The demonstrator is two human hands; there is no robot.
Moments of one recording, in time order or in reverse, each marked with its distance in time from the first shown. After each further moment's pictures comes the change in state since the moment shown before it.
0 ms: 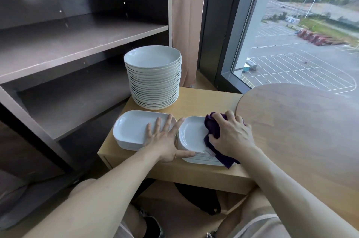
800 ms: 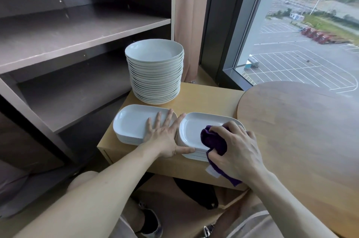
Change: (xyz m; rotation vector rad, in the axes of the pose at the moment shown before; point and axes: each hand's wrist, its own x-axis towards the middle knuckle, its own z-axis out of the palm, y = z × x) left_hand 0.001 -0.001 0.003 0.015 0.018 0.003; right_hand -0.060 0.000 -0.007 0.214 0.169 -0.147
